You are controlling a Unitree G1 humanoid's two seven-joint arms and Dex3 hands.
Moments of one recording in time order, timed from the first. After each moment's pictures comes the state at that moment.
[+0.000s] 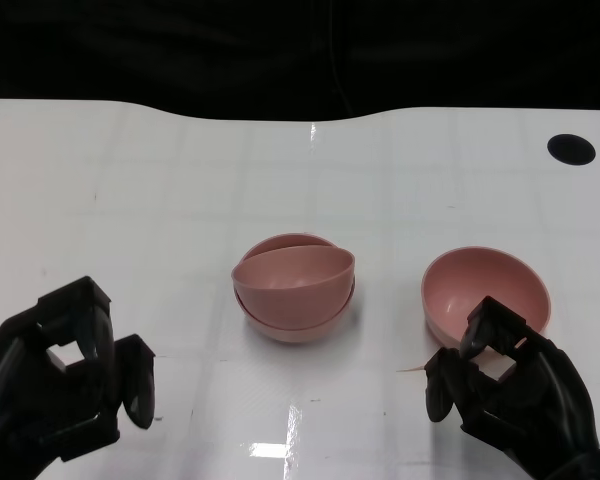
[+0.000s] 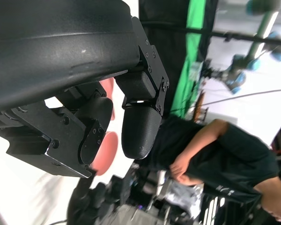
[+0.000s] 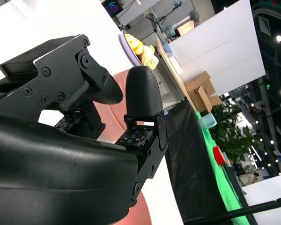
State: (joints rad) left arm 0.27 0.31 0.09 -0.31 -0.79 0.10 -0.34; right arm 0.08 0.13 -0.09 0.13 0.44 -0.03 0.46
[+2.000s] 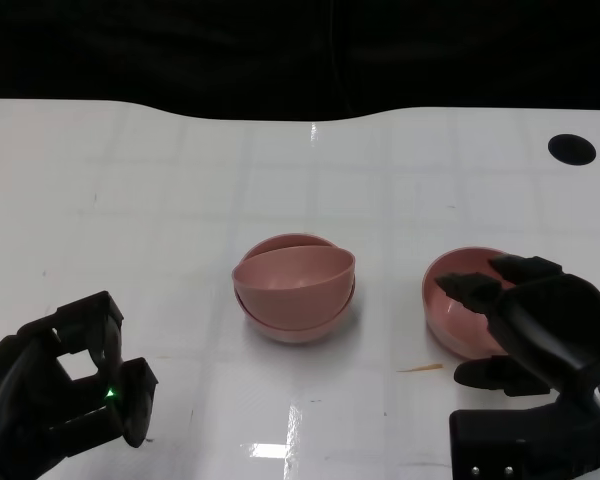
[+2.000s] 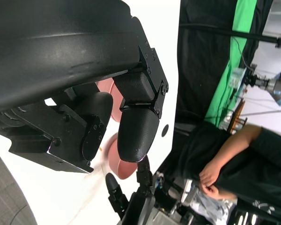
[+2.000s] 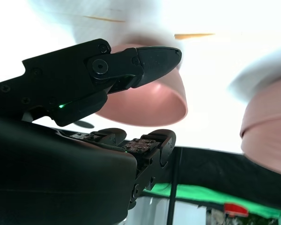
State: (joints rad) left arm 0.21 0.23 0.20 -0.36 -0.70 0.42 -0.32; right arm -0.15 -0.30 0.25 0.09 -1.07 -0.08 0.02
